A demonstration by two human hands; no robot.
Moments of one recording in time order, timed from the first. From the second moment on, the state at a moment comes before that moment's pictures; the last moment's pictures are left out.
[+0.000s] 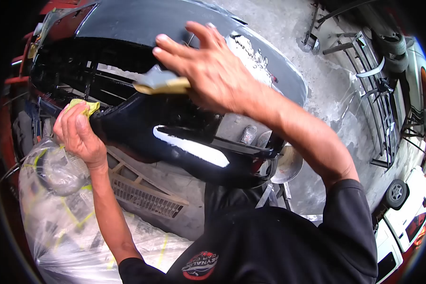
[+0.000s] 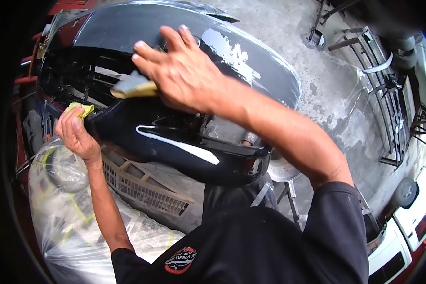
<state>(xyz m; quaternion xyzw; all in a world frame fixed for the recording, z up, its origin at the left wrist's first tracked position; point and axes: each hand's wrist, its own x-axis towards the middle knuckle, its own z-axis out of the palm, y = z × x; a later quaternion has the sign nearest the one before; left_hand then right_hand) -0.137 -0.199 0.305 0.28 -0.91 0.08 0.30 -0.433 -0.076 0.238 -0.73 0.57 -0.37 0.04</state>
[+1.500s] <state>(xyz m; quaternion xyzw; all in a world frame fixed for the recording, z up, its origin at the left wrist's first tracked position) -0.290 -0.074 0.327 0.37 -0.93 0.05 -0.02 -0.464 0.092 0.239 -0.27 0.61 -0.70 0.24</state>
